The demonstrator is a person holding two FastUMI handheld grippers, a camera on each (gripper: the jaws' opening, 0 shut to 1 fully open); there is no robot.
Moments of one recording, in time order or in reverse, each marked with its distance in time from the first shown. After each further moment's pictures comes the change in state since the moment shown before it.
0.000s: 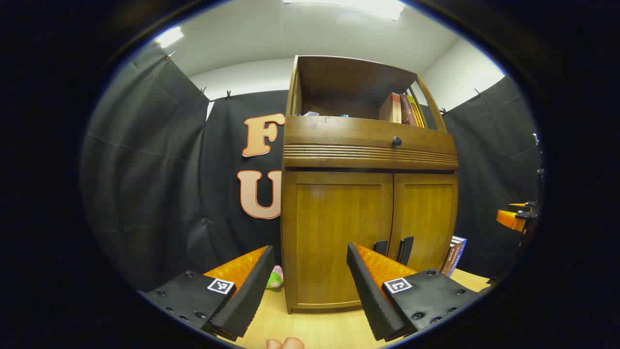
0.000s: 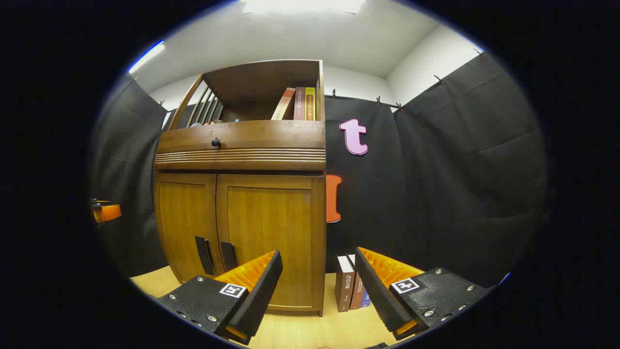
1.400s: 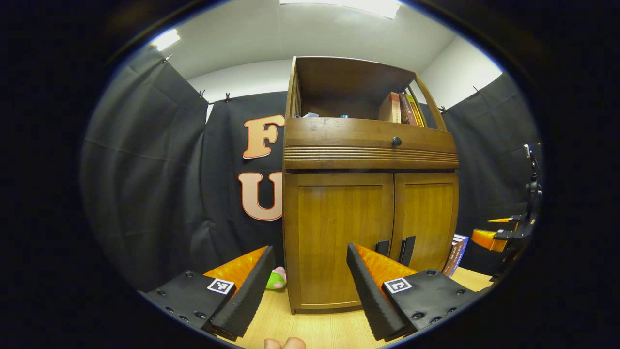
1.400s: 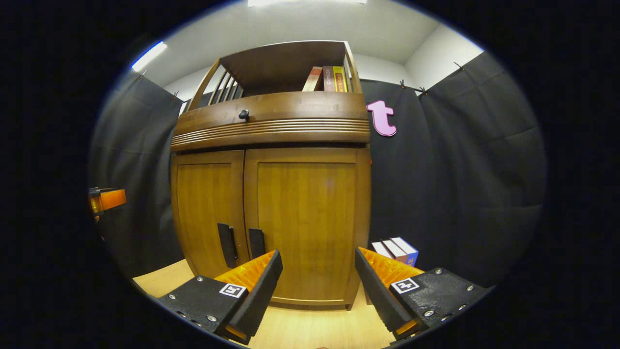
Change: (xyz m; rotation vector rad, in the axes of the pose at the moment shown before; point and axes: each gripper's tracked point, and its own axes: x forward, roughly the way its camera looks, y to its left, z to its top) left arm 0.000 0.006 0.006 0.026 0.003 0.012; right arm 0.040 0.085 -0.057 0.014 0.114 0.150
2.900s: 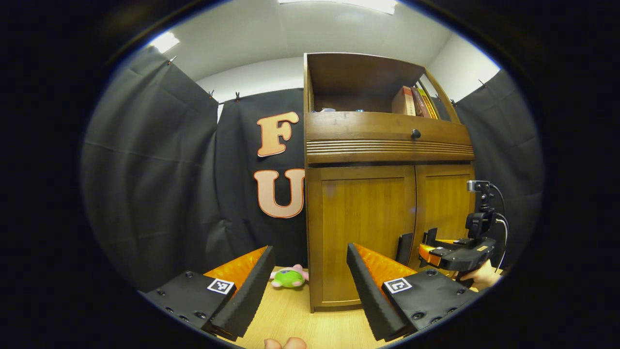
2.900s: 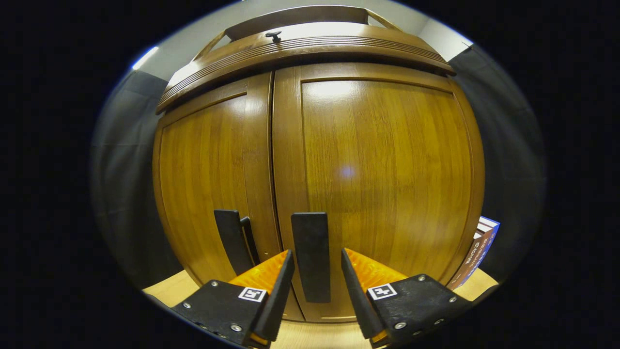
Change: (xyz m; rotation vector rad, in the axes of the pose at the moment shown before) left arm 0.000 0.041 -0.011 0.026 0.022 0.075; right arm 0.166 0.109 -0.090 0.078 0.085 0.057
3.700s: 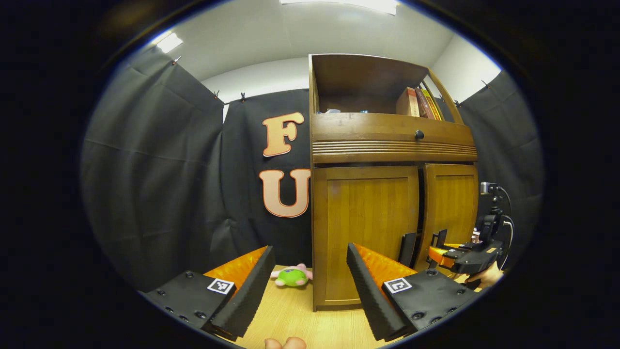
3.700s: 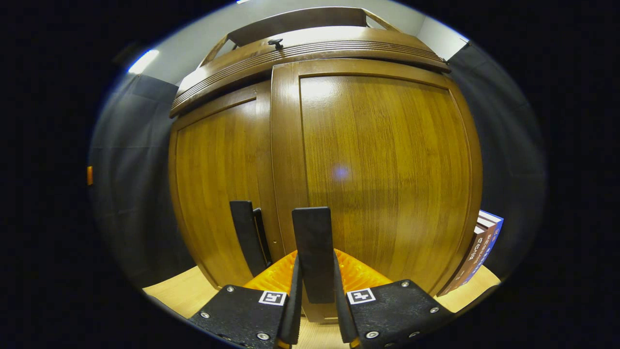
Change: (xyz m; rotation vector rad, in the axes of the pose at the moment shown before) left arm -0.012 0.004 0.000 -0.003 -0.005 0.026; right arm -0.036 0.001 -0.002 0.003 -0.001 0.084
